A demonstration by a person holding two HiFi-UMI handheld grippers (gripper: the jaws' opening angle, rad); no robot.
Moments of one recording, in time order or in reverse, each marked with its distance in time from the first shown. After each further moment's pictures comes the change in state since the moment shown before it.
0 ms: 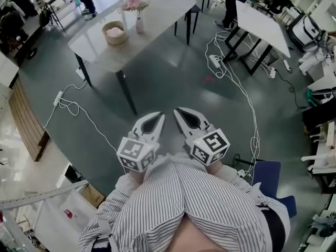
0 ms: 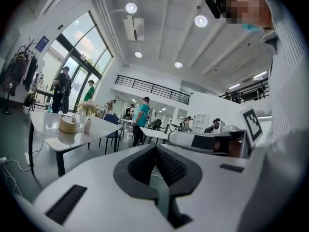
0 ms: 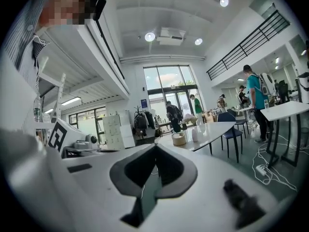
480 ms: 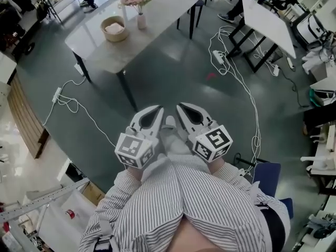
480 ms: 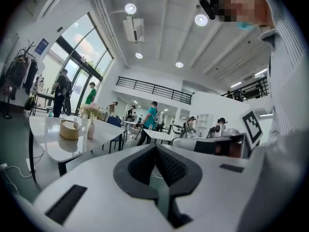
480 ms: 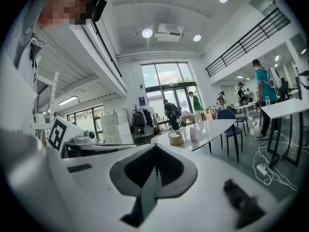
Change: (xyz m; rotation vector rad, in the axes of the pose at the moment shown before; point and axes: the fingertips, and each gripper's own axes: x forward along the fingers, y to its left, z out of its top) left arm 0.043 0.063 0.018 0.018 -0.009 0.025; right arm 0.059 -0.049 -0.001 0.015 0.034 -0.007
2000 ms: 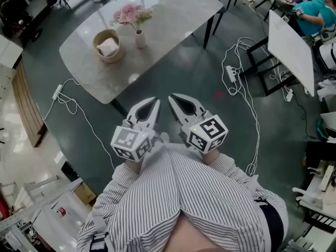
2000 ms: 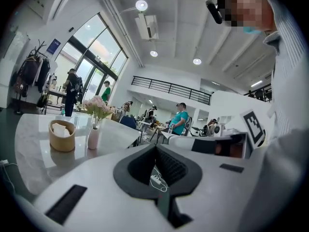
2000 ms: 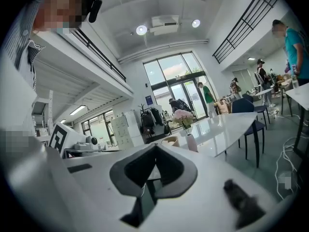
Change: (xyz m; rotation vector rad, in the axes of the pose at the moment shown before) left arm 0.239 0.146 0.055 -0.065 -0.008 0.182; right arm 0.186 -0.211 0.067 0.065 0.035 0.212
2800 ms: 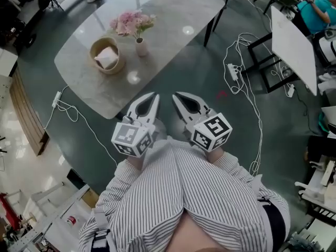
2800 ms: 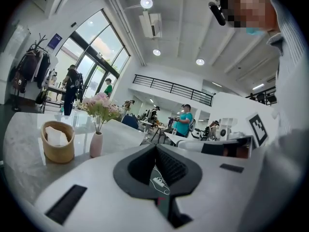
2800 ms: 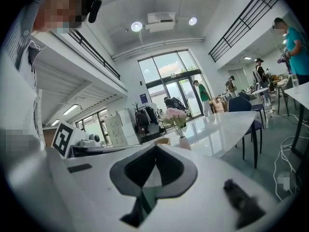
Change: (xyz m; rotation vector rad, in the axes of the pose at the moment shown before) left arm 0.058 0.090 0.026 -0.031 0.013 -0.009; right arm 0.077 -0.053 0.014 0.024 0.027 -0.056
